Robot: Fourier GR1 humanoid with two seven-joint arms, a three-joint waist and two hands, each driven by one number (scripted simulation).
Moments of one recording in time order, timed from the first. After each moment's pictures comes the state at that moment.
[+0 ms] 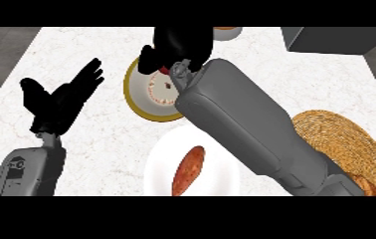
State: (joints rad) left arm -0.27 0.21 0.11 -1.48 0.08 -0.22 0.30; right arm -1.18 -0.01 0.42 -1.16 0.75 0.03 1.04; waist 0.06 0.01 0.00
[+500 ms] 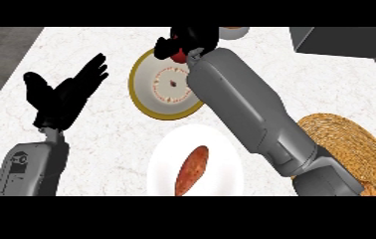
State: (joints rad) left arm -0.30 0.21 0.10 -1.48 0.08 -0.23 0.32; right arm -1.24 0.00 0.37 -0.73 0.59 -0.25 0.80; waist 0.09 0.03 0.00
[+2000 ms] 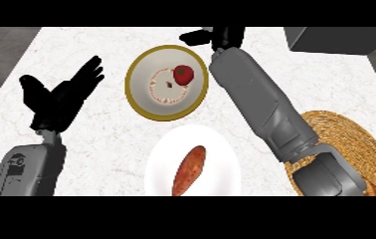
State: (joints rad) left arm -0.29 0.21 0.12 -1.47 0.08 -0.23 0.29; right arm -1.28 -0.01 0.13 -0.33 0.27 -0.83 0.24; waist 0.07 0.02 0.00
